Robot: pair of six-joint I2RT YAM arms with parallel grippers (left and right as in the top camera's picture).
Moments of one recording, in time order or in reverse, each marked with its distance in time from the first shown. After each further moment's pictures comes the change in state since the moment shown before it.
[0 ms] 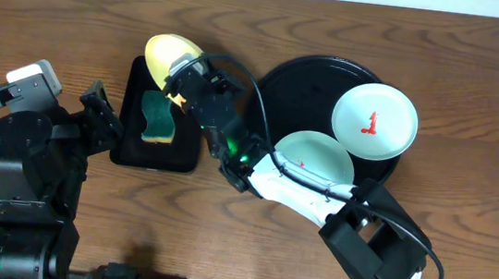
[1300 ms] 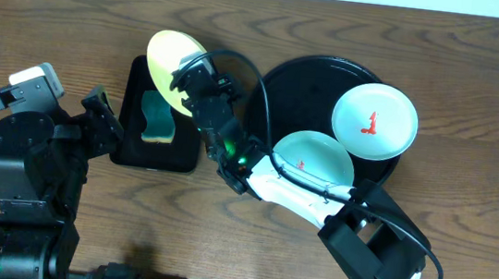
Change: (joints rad) left arm 0.000 0.000 0.000 -0.032 0.000 0.000; right arm 0.004 0.000 0.000 -0.029 0.079 0.238
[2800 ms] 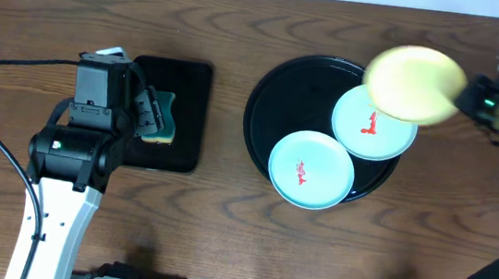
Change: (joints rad) left arm -0.119 0.350 0.000 -0.100 -0.008 0.001; right arm -1.270 -0.426 0.005 -1.176 -0.849 0.542
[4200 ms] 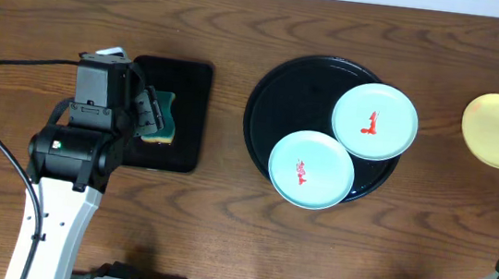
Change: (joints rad) left arm 0.000 0.000 0.000 0.000 0.000 0.000; right arm -0.401 0.268 -0.005 0.263 -0.164 -0.044
